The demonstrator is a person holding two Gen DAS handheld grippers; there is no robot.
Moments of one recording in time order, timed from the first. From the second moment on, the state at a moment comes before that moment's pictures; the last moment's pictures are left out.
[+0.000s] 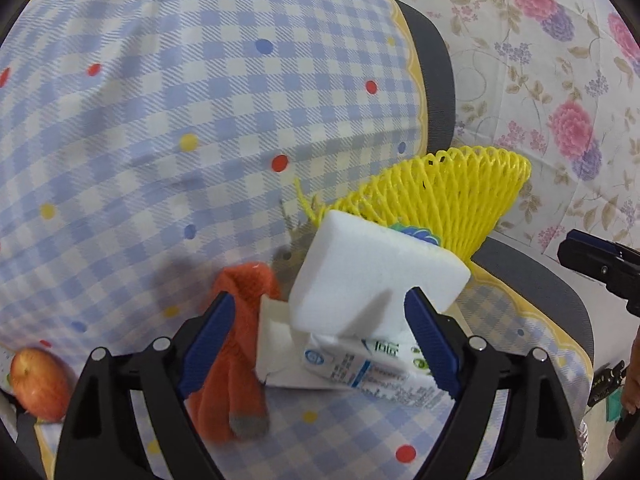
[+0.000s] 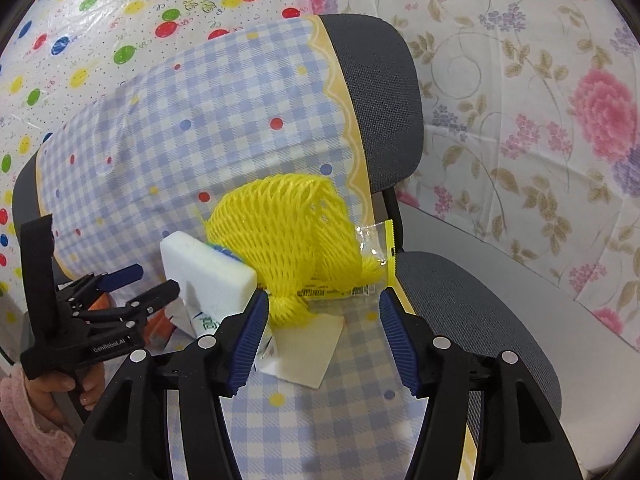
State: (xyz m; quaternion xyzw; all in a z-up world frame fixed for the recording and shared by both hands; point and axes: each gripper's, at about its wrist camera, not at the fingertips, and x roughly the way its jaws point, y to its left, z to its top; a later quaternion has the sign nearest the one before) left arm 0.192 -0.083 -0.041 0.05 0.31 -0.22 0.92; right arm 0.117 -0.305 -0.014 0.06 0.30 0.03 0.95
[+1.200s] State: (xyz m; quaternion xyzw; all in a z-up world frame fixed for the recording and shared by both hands) left arm 0.125 -0.020 0.000 0.03 0.28 -0.13 0.95; right arm 0.117 -0.292 -0.010 0.04 0.29 0.04 0.96
